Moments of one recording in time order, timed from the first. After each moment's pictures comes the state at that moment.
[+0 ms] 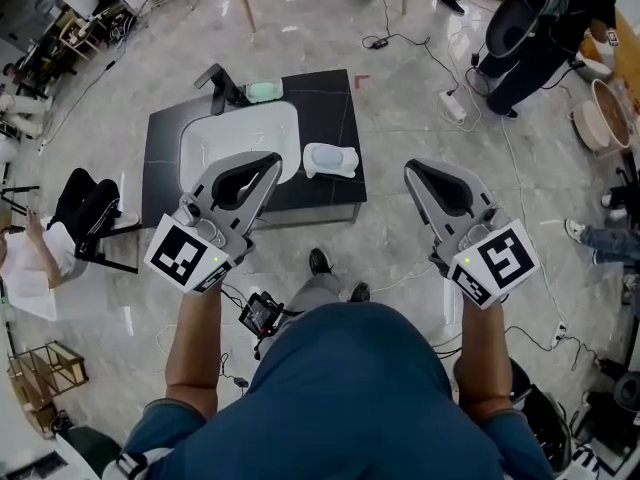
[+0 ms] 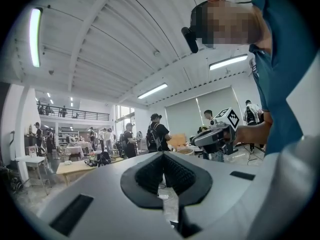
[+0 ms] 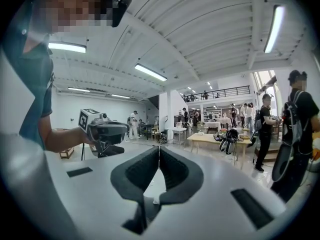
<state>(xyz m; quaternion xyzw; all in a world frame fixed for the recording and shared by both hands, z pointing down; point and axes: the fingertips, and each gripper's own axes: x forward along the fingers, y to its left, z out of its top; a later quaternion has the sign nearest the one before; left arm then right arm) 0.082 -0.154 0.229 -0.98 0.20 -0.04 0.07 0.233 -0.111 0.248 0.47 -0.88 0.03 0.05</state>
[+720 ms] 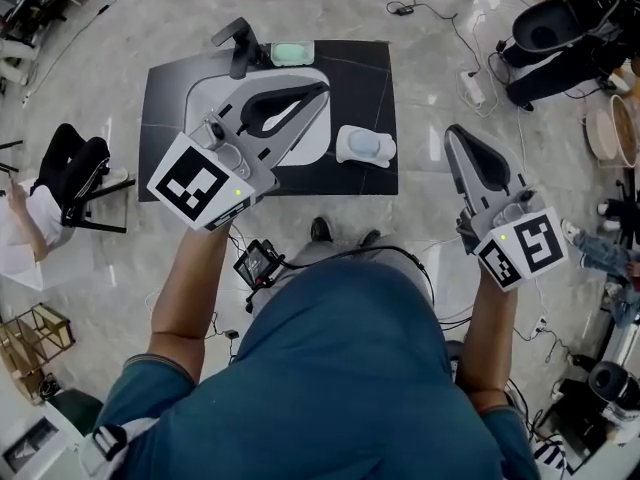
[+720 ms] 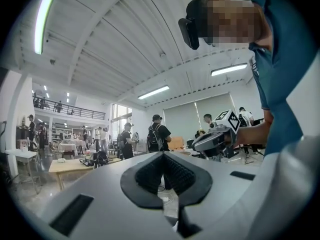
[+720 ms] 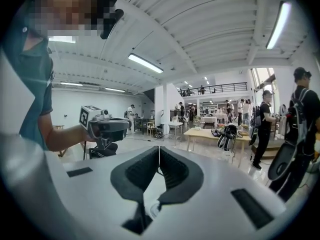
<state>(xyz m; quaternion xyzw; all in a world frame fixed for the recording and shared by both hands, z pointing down) 0.048 -0.282 0.244 -0.99 0.16 -0.02 0.05 0.187 -0.230 0.270 0.50 -0.86 0.05 0.09</state>
